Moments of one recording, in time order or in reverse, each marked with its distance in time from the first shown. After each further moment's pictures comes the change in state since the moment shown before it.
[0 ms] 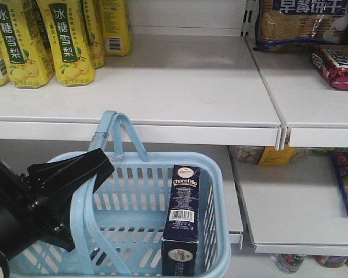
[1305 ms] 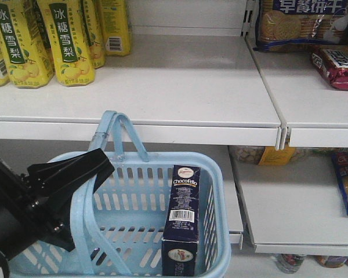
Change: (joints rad) left arm 0.000 0.000 0.000 0.000 0.000 0.000; right arm 0.000 0.001 -0.137 0.079 -0.348 -0.002
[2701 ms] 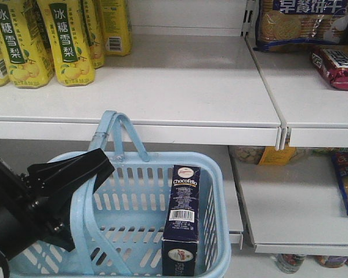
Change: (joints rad) left arm 0.000 0.000 0.000 0.000 0.000 0.000; right arm 0.000 0.830 -1.060 0.124 1.236 -0.008
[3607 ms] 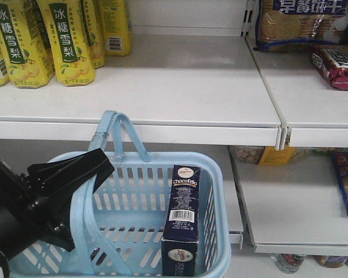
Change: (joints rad) left arm 0.000 0.000 0.000 0.000 0.000 0.000; right arm 0.146 -0.010 0.000 -0.021 0.121 -0.063
